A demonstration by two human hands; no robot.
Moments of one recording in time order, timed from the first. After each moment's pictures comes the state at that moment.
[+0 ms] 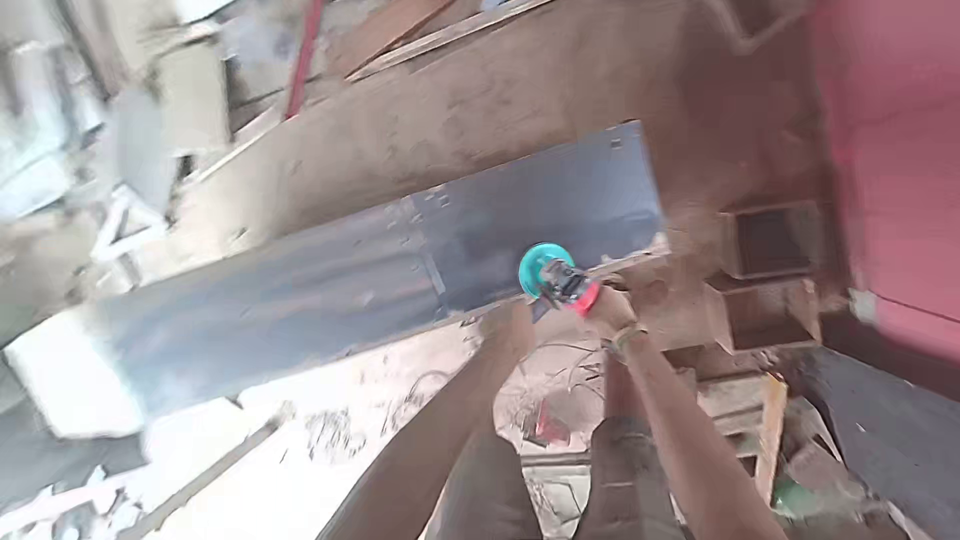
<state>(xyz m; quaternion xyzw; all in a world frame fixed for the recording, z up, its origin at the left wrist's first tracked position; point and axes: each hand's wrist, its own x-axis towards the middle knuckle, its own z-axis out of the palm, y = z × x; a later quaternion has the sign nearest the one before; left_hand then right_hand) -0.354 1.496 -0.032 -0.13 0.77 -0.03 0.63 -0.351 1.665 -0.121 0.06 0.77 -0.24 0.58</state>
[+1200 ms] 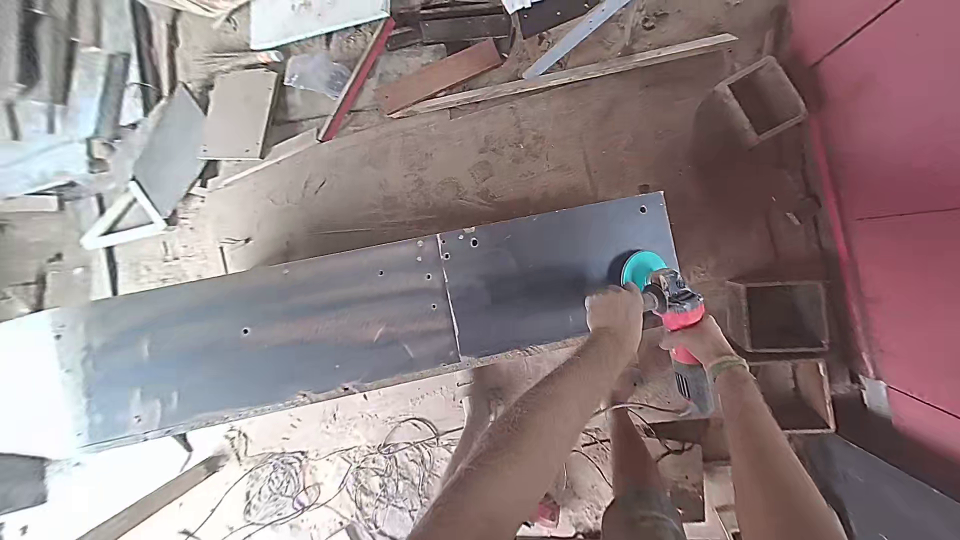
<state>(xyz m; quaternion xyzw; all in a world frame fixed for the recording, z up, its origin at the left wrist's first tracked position) -0.451 1.592 -0.073 -0.04 0.89 0.08 0.46 -0.408 1.768 -0.167 0.28 0.80 -0.33 0.42</state>
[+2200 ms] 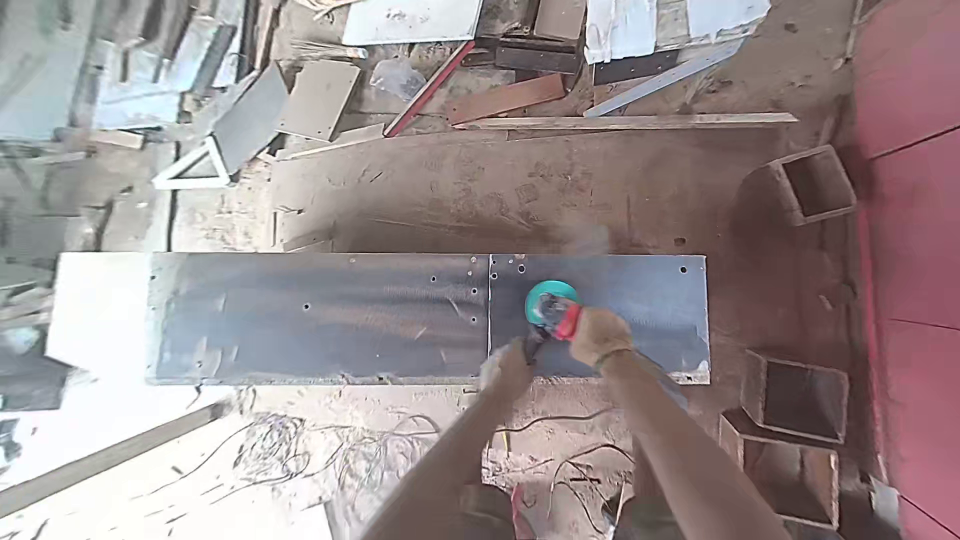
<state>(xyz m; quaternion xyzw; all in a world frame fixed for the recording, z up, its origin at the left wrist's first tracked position) -0.365 1.365 -0.070 -0.33 0.78 0.19 0.49 -0.499 1.506 -0.023 -0.12 0.83 -0.05 0.55</state>
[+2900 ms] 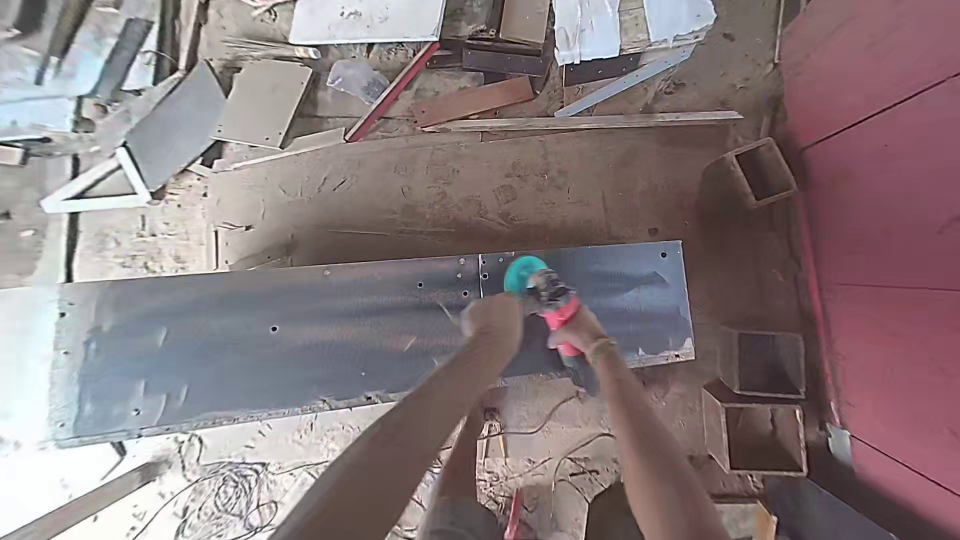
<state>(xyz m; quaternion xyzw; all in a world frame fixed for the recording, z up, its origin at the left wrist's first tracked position) -0.459 1.352 0.023 -0.17 0.84 -0.02 0.51 -0.451 1.503 -0.113 0.09 0.78 -0.33 0.52</state>
